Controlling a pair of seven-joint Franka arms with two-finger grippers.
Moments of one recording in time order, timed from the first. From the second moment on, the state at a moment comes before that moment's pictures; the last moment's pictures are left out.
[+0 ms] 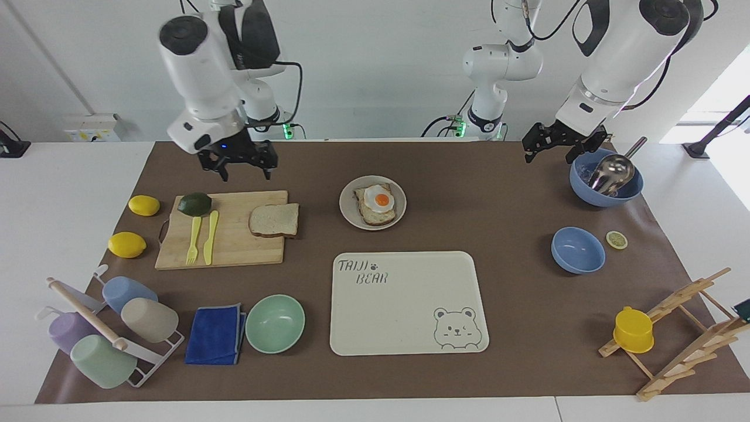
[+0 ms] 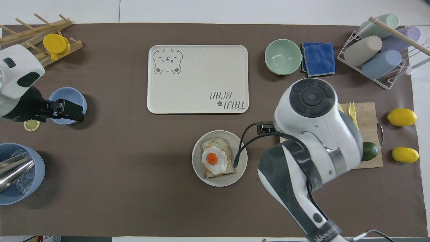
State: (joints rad) left arm -0.11 -0.04 -0.06 -1.67 -0.05 1.53 -0.08; right arm 0.45 0.10 -0.02 -1.95 -0.12 1.89 0.47
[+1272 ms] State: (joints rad) left arm -0.11 -0.04 -0.06 -1.67 -0.05 1.53 -0.08; right arm 0.50 0.27 -0.03 -2.06 -0.39 1.91 0.56
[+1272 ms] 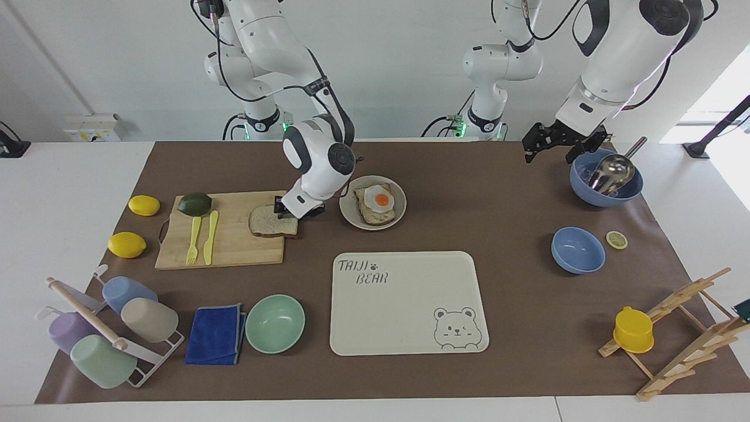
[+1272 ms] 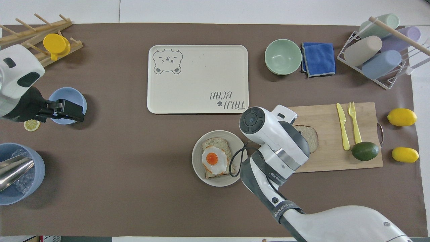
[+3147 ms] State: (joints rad) left arm -0.11 -0.04 -0.06 -1.67 -0.05 1.53 -0.08; right arm 0.87 0.36 0.01 -1.74 -0.27 1.84 0.78
